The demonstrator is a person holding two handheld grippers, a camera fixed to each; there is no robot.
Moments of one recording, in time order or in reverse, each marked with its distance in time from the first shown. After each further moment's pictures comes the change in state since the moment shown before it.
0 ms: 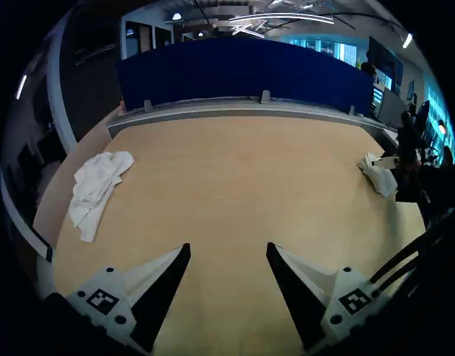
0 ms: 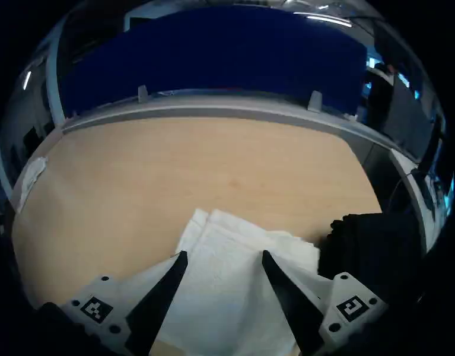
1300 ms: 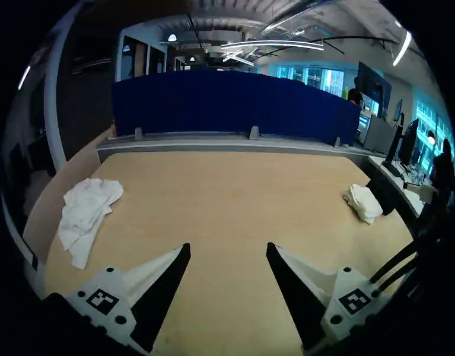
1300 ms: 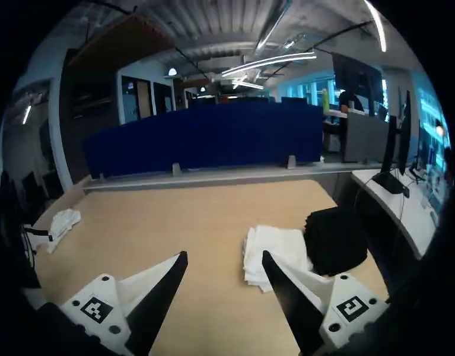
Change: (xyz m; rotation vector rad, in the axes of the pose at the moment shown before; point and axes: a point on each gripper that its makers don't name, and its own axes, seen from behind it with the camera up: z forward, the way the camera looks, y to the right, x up) left arm 0.057 -0.006 -0.006 -0.107 0.192 -0.030; right arm 0.016 -0.132 -0.245 -0.053 0.362 0.139
